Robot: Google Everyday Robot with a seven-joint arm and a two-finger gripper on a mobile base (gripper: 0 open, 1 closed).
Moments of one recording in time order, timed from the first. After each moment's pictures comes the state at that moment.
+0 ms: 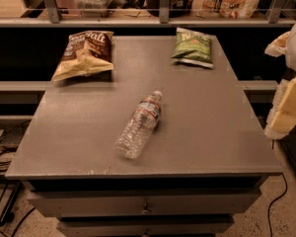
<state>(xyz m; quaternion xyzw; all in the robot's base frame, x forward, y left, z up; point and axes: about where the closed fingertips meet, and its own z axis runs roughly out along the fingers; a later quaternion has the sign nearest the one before) 0.438 -0.217 0.976 -0.60 0.78 -0.03 0.16</state>
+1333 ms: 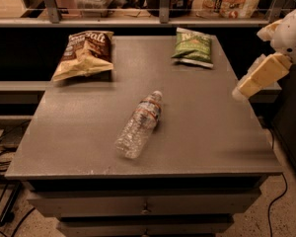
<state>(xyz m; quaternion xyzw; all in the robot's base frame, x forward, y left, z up) 0.532 -0.209 0.972 -0.52 0.79 0.04 0.32</state>
